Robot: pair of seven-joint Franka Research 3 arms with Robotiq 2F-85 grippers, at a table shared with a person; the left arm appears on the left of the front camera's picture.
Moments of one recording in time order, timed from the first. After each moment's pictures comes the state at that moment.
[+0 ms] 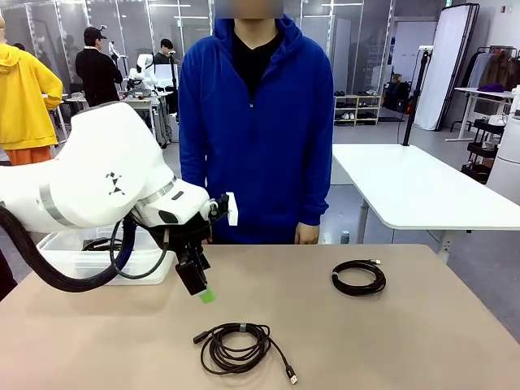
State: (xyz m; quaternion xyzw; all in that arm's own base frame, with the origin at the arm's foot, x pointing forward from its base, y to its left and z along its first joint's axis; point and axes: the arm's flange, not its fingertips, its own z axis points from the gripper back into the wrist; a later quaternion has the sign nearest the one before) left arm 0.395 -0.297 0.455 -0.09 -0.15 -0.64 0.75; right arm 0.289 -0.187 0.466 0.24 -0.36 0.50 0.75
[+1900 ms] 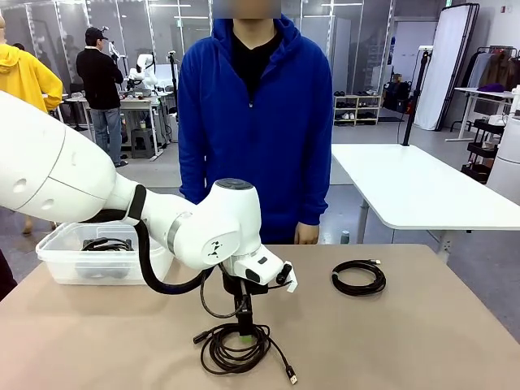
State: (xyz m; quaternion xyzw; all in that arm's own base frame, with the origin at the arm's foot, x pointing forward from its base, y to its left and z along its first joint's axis) left arm 0.466 -0.410 0.308 0.00 -0.03 -0.67 0.74; right arm 0.290 -0.187 0.465 0.24 -0.36 0.50 0.75
